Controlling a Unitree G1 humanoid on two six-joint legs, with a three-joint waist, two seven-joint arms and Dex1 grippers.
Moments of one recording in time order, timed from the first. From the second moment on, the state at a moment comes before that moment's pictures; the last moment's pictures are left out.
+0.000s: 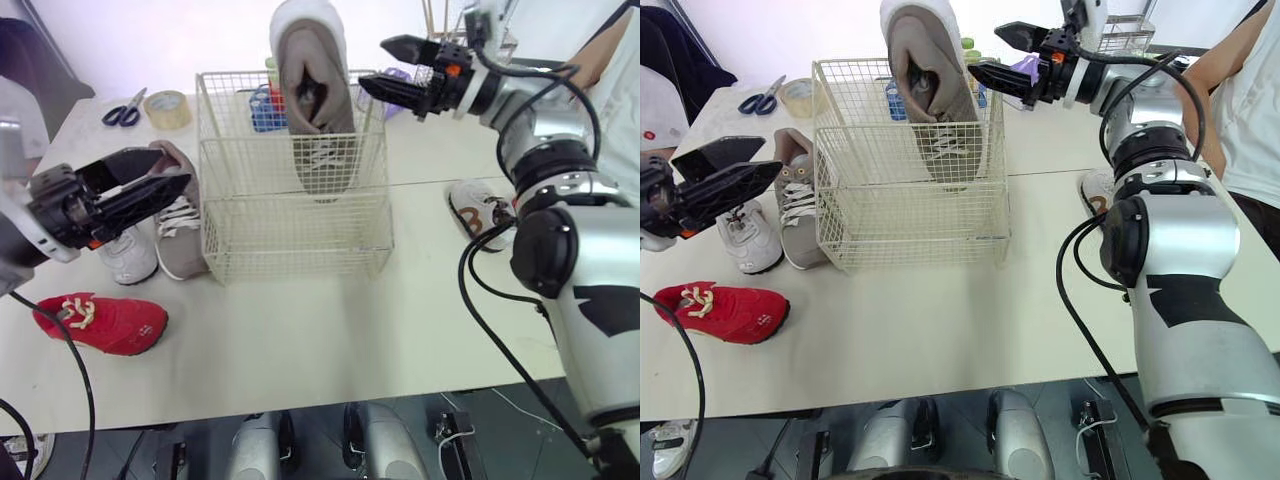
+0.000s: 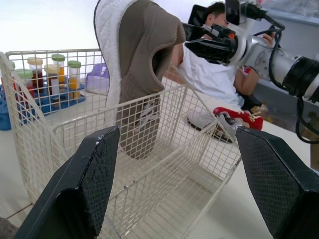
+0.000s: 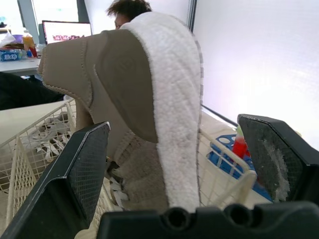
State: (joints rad) left arm -0.27 0.97 0.64 -0.39 -1.32 0.88 -0.60; right arm -1.57 -0.49 -0.19 1.34 0.15 -0.08 1.27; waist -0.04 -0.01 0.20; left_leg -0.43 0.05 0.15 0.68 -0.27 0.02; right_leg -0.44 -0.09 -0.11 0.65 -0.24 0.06
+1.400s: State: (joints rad) left arm -1.04 1.06 0.04 0.78 -0.63 0.94 -0.91; right arm -1.12 -0.88 0.00 -0.21 0.81 0.94 1.50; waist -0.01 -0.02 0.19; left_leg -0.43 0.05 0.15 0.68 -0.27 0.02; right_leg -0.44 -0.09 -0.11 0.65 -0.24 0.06
